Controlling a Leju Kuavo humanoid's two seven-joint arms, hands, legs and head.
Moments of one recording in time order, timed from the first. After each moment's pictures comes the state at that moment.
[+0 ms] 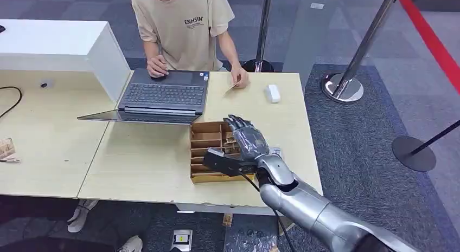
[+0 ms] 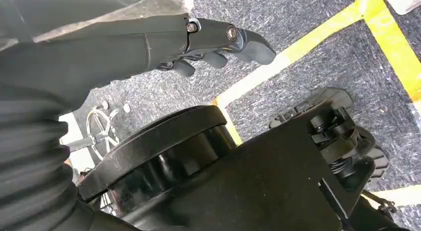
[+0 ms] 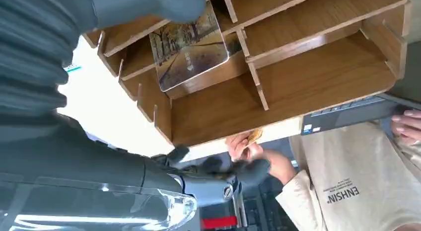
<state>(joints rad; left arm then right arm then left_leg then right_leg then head) -0.13 -0.02 -0.99 -0.20 0.29 0.18 0.17 -0.66 -0.11 0.83 -0.86 0.81 -0.31 0.06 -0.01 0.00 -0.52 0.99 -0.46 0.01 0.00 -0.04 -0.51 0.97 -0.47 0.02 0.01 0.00</state>
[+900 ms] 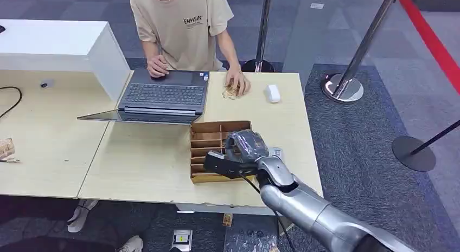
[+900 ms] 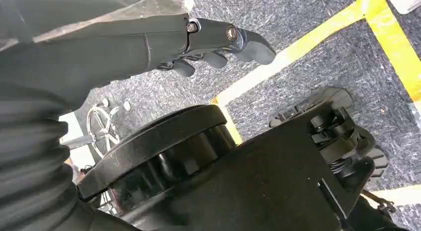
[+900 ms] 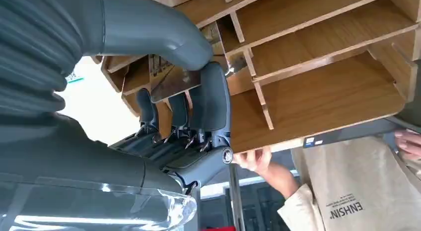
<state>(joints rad) -0.13 -0.02 -0.99 -0.20 0.30 0.19 0.17 -0.65 -0.11 0.83 -0.83 0.79 -0.29 0.04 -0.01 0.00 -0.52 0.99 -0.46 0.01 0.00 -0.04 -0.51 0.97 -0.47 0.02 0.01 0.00</state>
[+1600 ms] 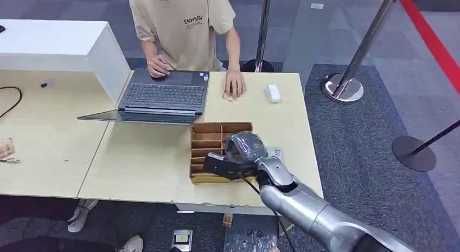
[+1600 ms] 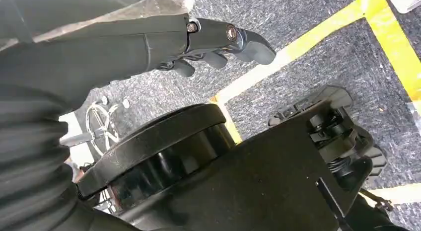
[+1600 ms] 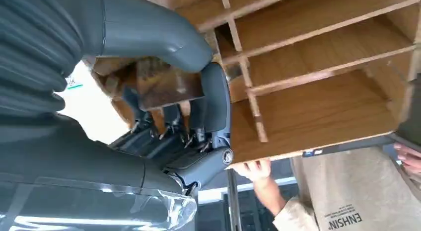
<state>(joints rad) -0.13 -0.02 -0.99 -0.20 0.31 0.19 0.17 -0.65 -0.10 0.83 -0.81 0.79 -0.27 0.02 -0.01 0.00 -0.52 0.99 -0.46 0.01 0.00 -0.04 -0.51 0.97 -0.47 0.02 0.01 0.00</state>
